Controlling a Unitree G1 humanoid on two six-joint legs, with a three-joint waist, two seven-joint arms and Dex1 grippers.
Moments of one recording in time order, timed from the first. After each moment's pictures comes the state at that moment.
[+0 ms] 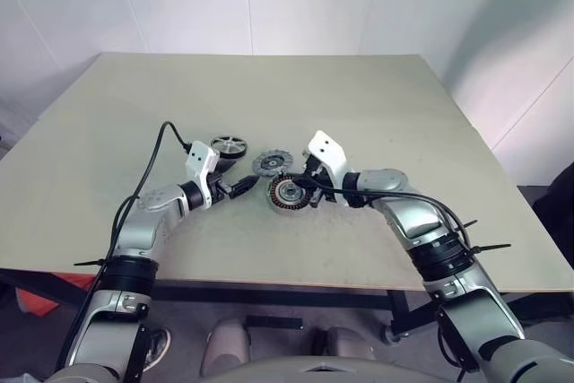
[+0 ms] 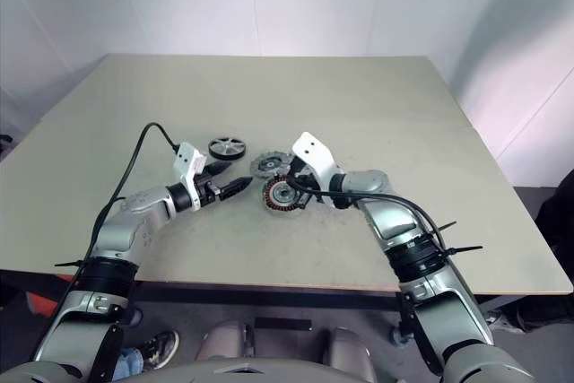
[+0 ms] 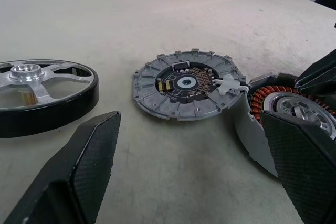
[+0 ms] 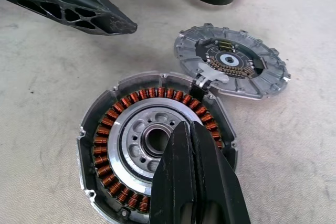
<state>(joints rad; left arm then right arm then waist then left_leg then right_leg) -0.38 0.36 0.01 0.25 -0.33 0.35 -0.76 -0.52 -0.37 0.31 0.06 0.09 0.59 0.79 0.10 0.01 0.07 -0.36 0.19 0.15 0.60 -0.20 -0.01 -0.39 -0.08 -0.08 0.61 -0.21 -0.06</state>
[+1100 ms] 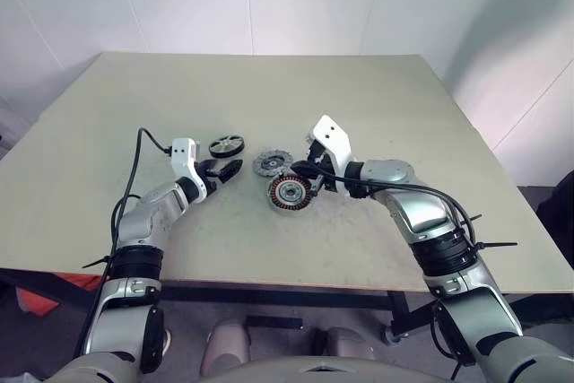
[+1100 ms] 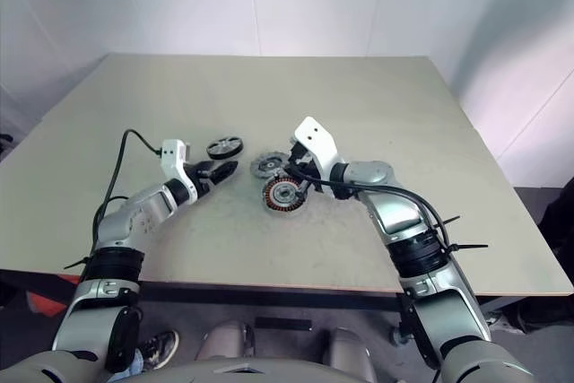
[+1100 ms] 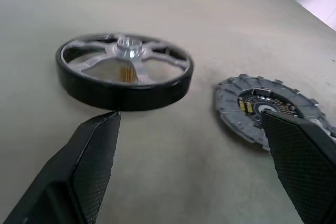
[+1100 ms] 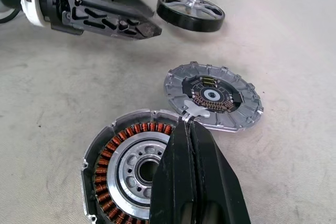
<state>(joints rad) -0.46 0.25 0.21 0.40 -0.43 0.53 -0.53 -0.55 -0.37 0.25 -0.01 0.12 0.64 0.78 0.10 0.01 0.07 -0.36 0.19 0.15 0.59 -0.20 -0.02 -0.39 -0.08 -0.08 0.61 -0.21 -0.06</state>
